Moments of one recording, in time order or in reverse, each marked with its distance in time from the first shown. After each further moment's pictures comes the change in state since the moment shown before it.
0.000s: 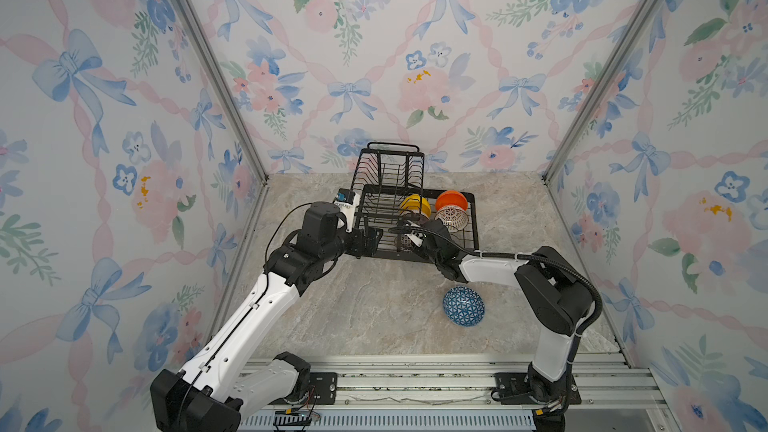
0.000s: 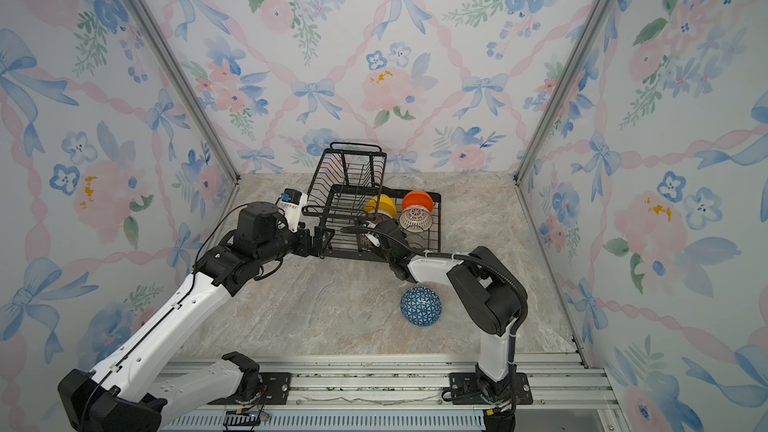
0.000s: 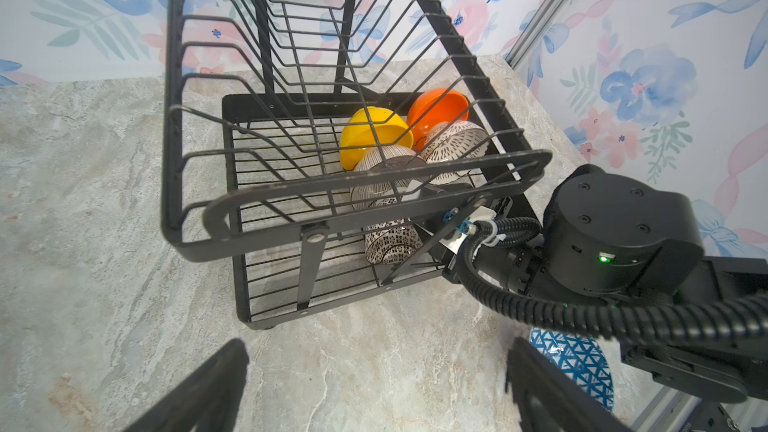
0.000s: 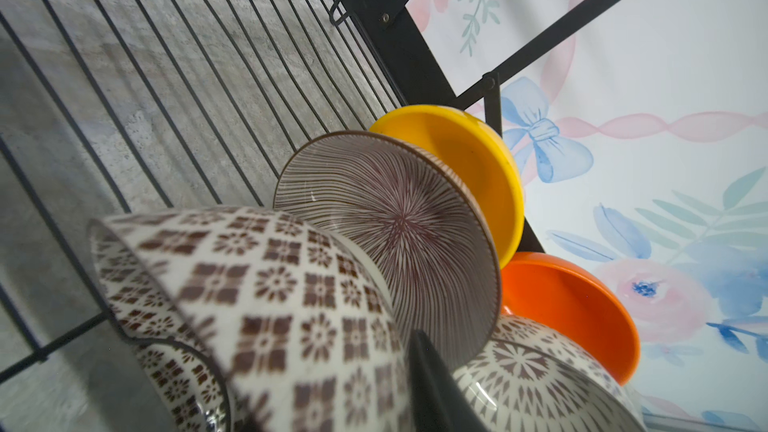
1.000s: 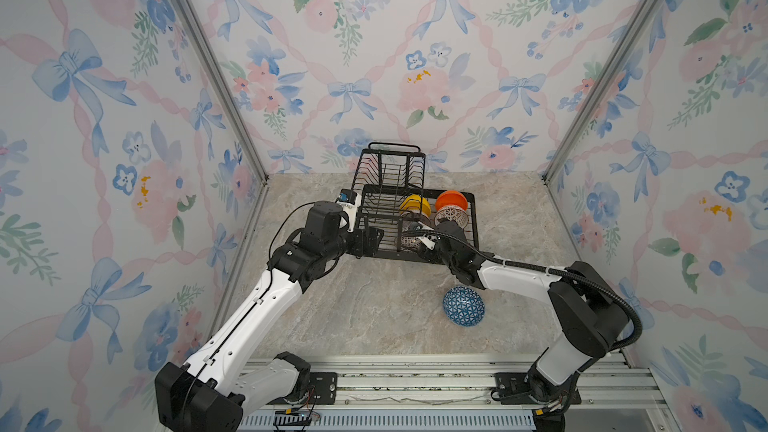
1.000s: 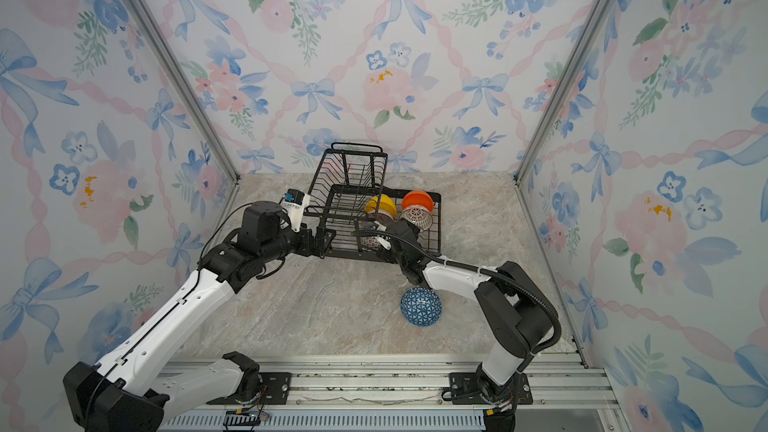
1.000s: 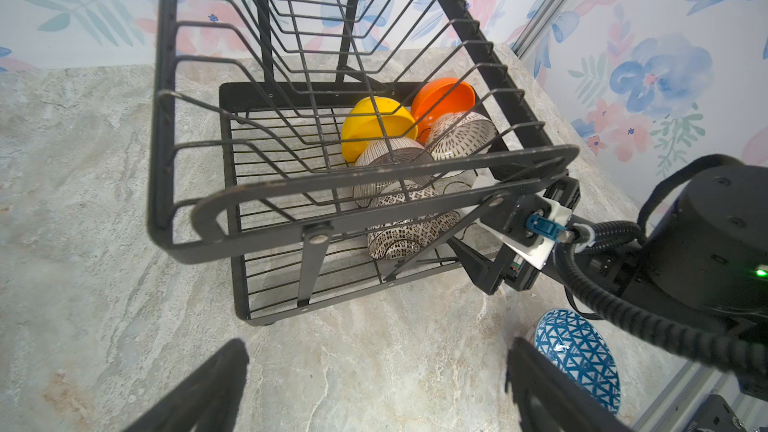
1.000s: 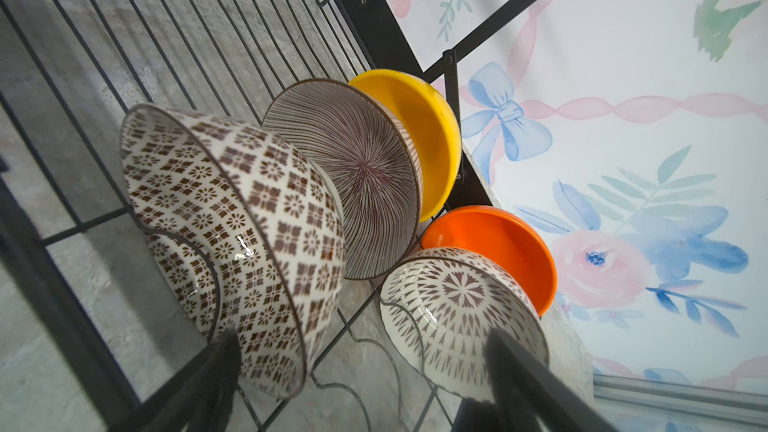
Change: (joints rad) left arm 0.000 0.028 0.000 0.000 0.000 0.000; right arm -0.014 -0.200 -0.115 -0.093 0.003 -0.039
